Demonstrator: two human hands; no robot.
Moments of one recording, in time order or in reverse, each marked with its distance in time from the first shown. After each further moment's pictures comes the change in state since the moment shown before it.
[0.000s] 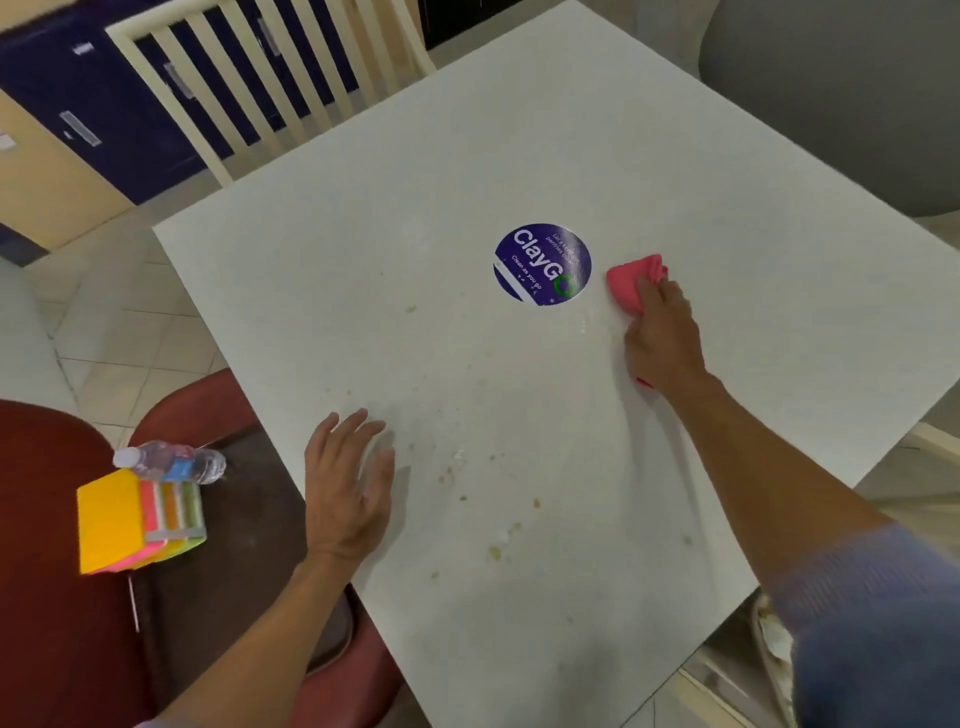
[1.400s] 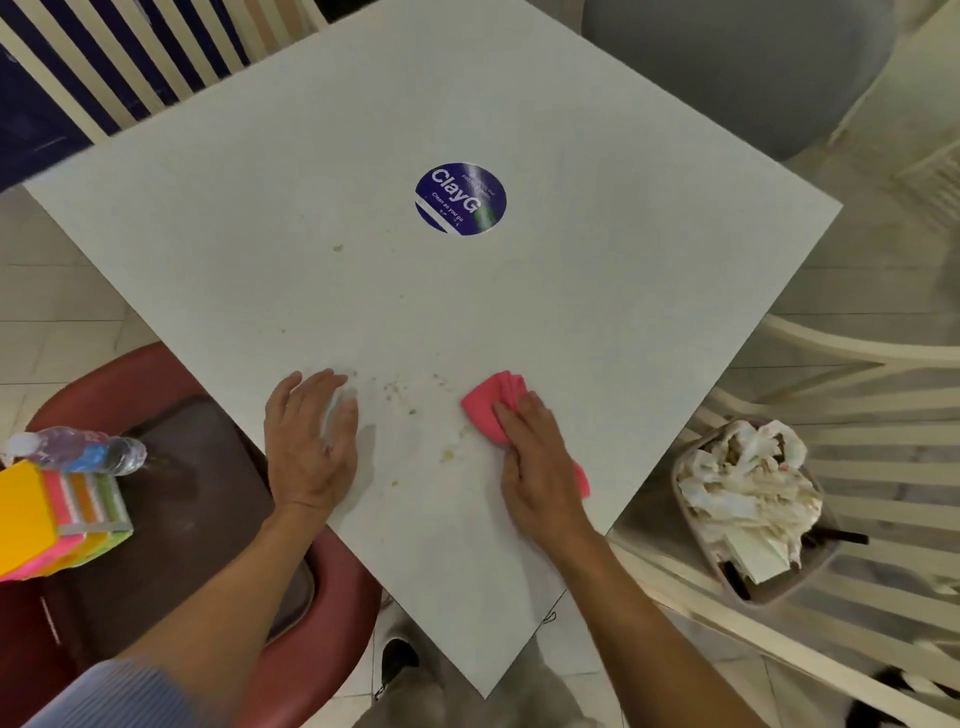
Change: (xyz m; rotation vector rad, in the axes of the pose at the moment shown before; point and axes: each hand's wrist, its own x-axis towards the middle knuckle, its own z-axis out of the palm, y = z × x) left_hand -0.035 -0.001 0.006 -0.070 -0.037 0.011; right_hand -0.264 -0.040 0.062 0.291 0.001 -0.111
